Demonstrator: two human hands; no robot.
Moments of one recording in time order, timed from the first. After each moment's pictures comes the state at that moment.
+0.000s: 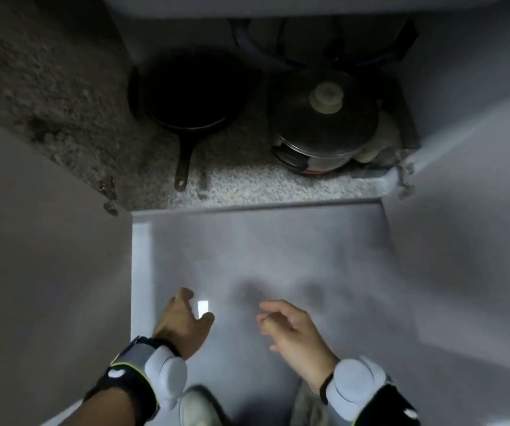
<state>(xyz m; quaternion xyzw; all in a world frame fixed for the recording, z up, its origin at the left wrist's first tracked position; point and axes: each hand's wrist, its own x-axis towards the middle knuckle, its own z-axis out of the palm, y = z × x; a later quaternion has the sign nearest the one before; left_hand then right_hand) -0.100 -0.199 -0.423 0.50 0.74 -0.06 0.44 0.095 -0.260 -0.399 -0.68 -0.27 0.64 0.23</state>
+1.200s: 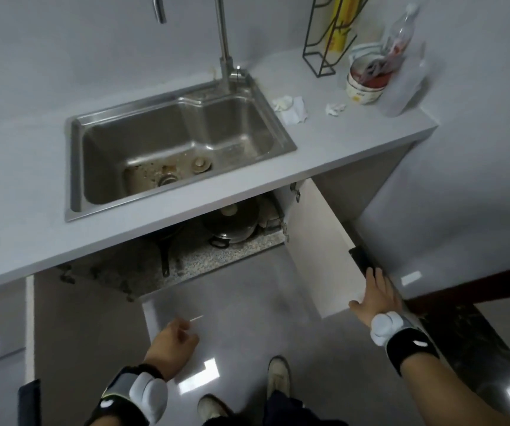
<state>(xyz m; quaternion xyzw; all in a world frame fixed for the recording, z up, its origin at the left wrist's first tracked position) -0.012 -0.270 0.028 0.63 0.64 -0.09 0.42 0.379 -0.411 -0.015 -0.91 -0.29 0.28 -0.02</state>
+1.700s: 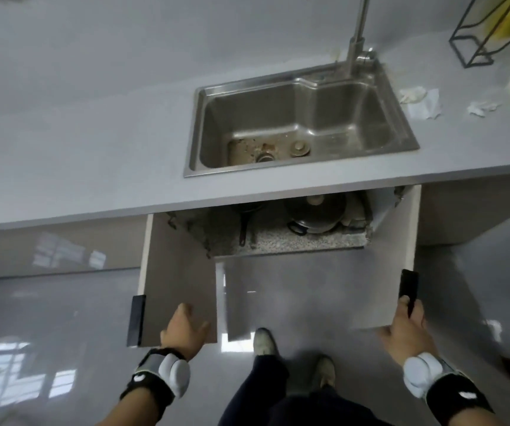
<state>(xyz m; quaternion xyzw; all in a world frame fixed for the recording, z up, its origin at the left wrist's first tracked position) -0.146 -0.301 0.036 0.49 0.81 -0.06 0.31 0.266 -0.371 -0.031 -0.84 -0.40 0.35 0.02</state>
